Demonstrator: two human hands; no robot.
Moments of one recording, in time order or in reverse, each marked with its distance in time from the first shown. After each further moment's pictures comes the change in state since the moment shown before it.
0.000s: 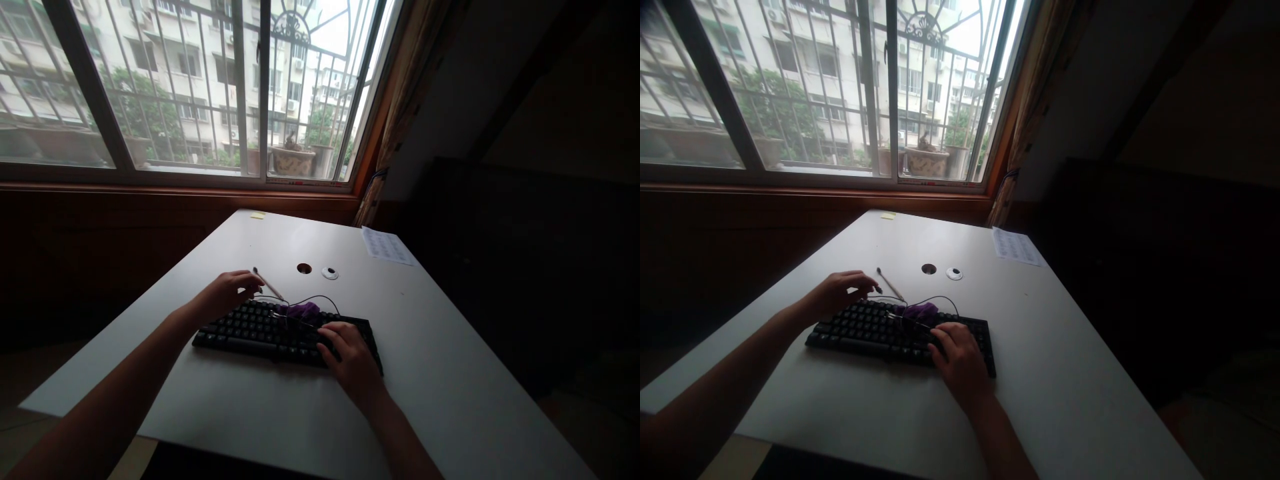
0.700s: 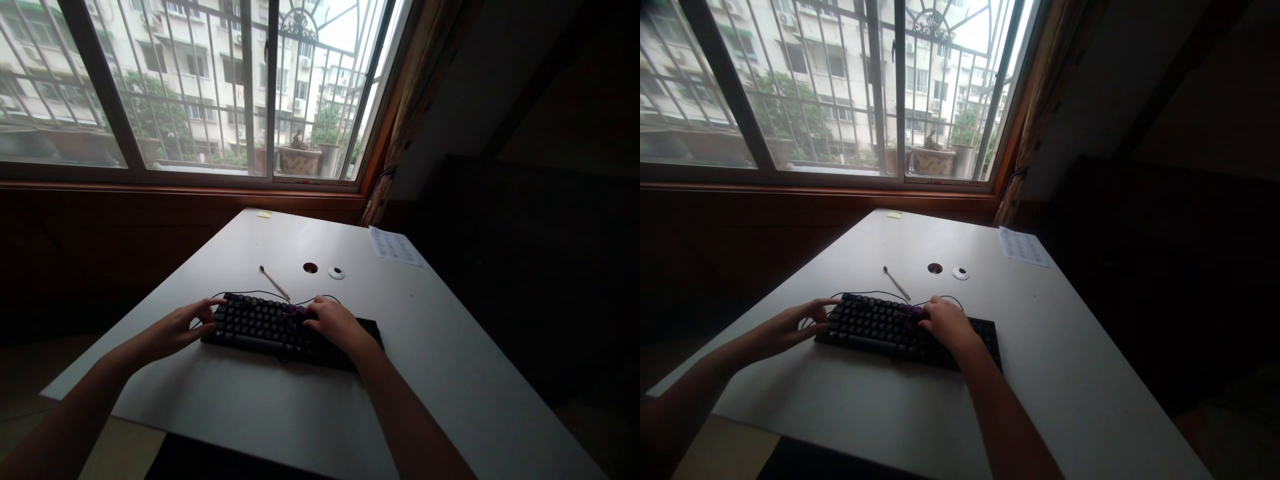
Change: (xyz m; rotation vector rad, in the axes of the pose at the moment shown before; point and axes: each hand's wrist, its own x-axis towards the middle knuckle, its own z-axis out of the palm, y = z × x) left_hand -0.121 -0.019 -0.038 -0.081 -0.249 -0.469; right_hand 0.098 -0.001 0.014 -0.087 -0.588 0.144
